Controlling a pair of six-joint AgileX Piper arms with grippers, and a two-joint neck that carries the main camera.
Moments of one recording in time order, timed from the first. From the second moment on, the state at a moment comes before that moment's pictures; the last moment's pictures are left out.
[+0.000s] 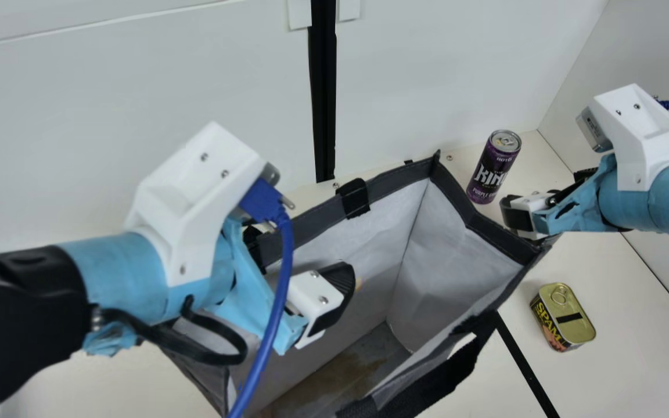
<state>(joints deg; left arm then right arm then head) -44.7 99.9 -121.6 -18.2 69.9 17.5 -31.8 73.1 -87.0 20.1 70.0 -35.1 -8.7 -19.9</state>
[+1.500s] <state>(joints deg) -45.8 90.0 -110.9 20.2 69.9 -5.6 -31.8 73.1 -87.0 20.1 70.0 -35.1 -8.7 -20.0</state>
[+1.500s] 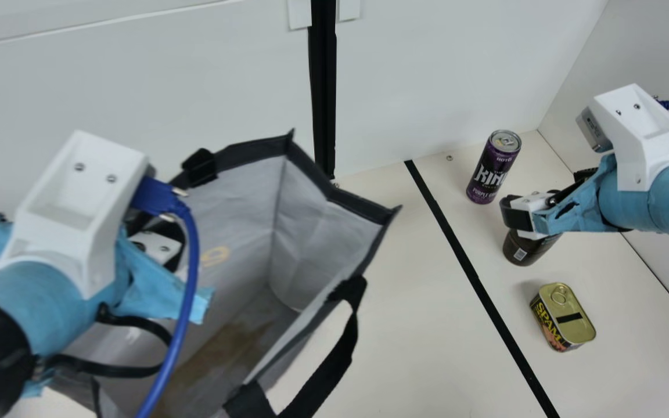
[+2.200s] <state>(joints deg) -44.2 83.0 -103.1 43.3 69.8 -17.6 -31.8 73.1 -87.0 20.1 70.0 -35.1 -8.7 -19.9</state>
